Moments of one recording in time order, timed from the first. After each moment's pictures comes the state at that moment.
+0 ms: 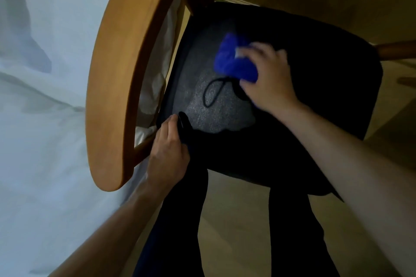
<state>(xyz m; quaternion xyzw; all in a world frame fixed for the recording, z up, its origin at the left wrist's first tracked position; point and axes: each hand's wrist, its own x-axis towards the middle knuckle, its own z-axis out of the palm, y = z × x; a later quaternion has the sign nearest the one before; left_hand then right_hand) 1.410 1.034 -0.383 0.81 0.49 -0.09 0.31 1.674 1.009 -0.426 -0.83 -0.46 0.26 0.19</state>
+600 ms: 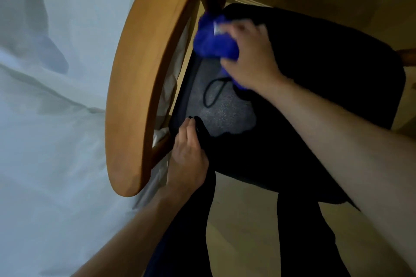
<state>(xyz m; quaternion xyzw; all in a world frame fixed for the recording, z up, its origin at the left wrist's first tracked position) 1.414 1.032 -0.382 0.79 0.49 -0.10 0.35 1.650 1.094 -0.429 -0.80 -0.50 0.26 0.20</state>
